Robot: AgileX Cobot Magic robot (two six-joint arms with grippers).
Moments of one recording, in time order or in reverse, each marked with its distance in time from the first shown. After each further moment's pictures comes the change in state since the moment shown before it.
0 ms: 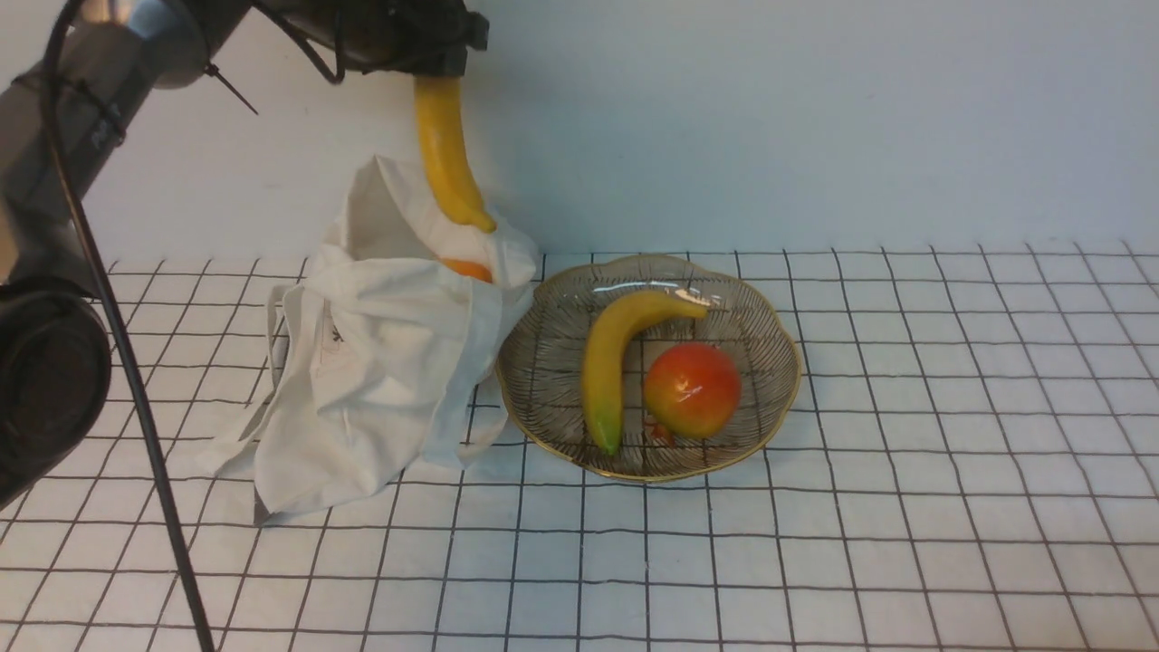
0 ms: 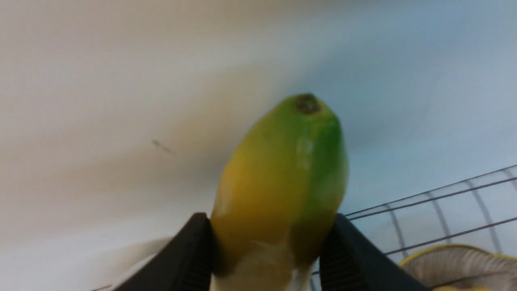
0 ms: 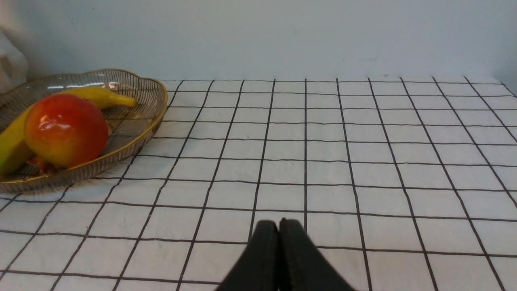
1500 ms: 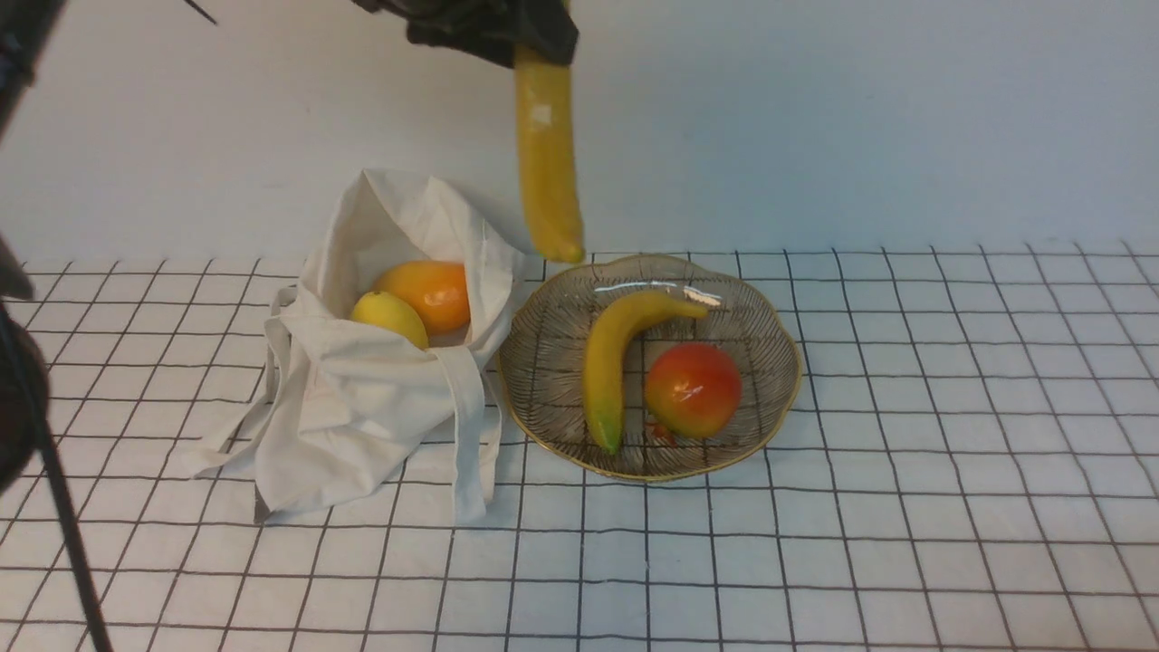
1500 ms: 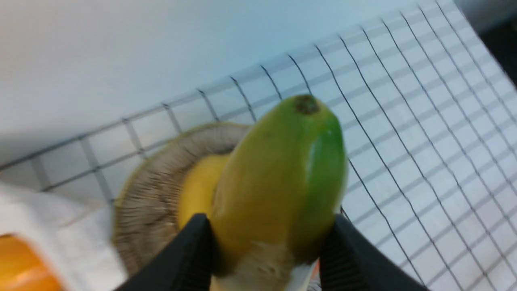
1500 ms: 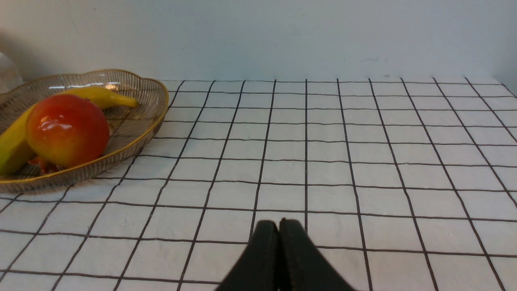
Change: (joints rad) right arm 0.000 0.000 0.000 0.000 0.000 0.000; left arm -0.115 -0.111 -0.024 -0.250 0.401 0.059
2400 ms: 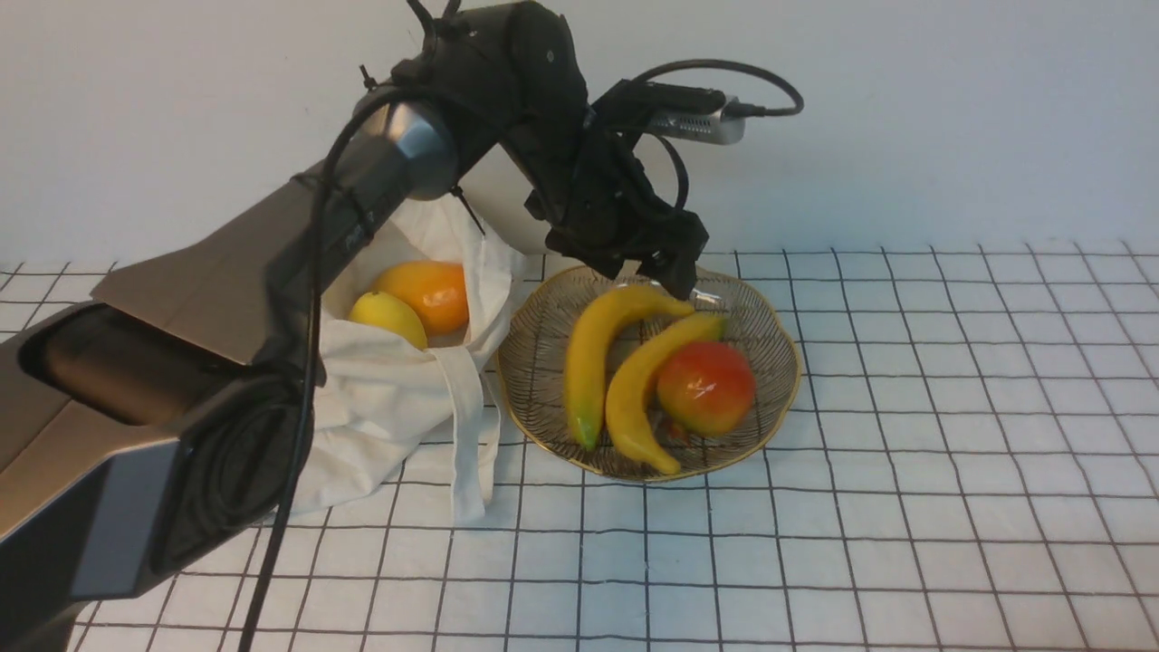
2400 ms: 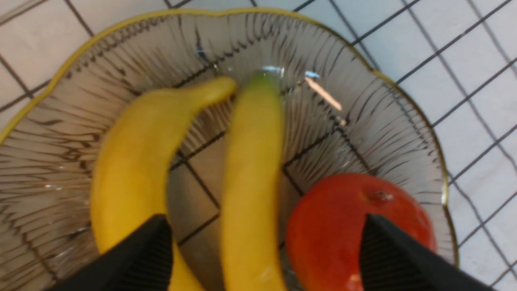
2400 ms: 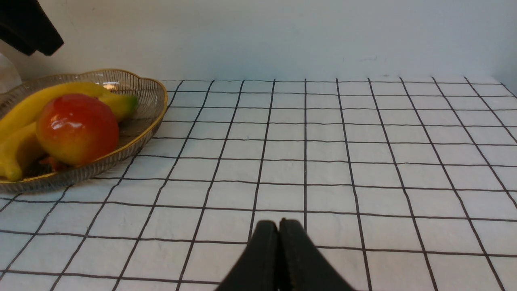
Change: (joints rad) right arm 0.000 0.000 0.000 0.000 0.000 0.000; left arm -0.154 0.287 0.004 0.165 -0.105 0.037
